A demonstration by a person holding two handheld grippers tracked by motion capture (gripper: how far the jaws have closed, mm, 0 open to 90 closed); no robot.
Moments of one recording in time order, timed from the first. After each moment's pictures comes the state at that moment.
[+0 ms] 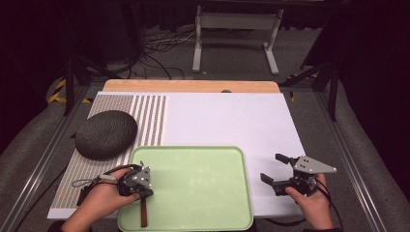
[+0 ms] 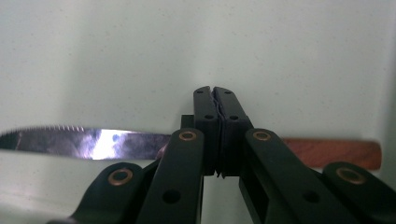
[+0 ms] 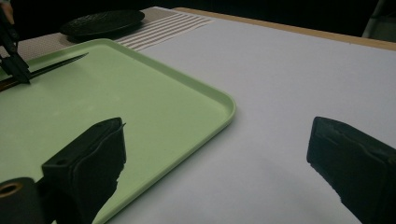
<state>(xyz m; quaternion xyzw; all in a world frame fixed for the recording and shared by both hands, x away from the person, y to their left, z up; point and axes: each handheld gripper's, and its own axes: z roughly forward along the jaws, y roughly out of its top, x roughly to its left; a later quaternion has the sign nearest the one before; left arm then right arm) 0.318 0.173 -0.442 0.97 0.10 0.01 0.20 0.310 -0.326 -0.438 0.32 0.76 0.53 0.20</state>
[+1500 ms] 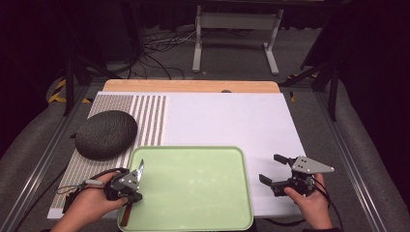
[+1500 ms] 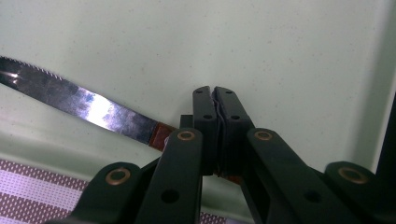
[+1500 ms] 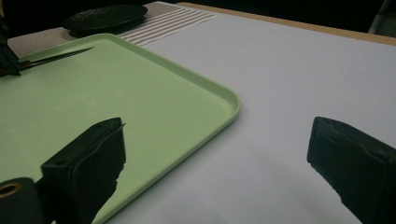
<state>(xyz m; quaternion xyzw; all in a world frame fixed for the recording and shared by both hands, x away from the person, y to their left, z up) 0.309 0.201 -0.443 0.97 0.14 0.00 0.20 0.310 -0.323 -0.440 0.32 0.77 0.52 0.19</state>
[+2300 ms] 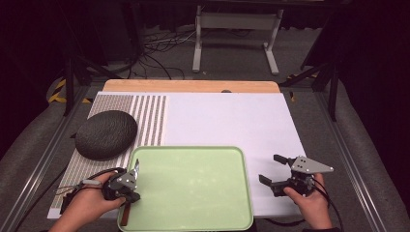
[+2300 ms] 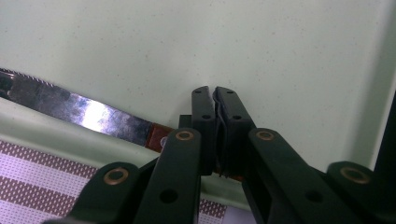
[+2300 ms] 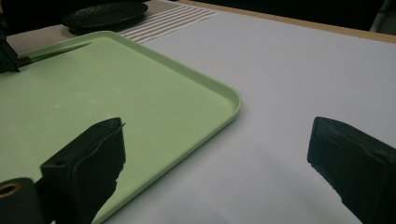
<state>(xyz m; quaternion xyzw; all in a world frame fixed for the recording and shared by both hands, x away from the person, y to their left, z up) 0.309 0.206 -0.442 0.97 0.16 0.00 0.20 0.311 -0.322 -0.441 0.31 0.77 0.52 0.19</state>
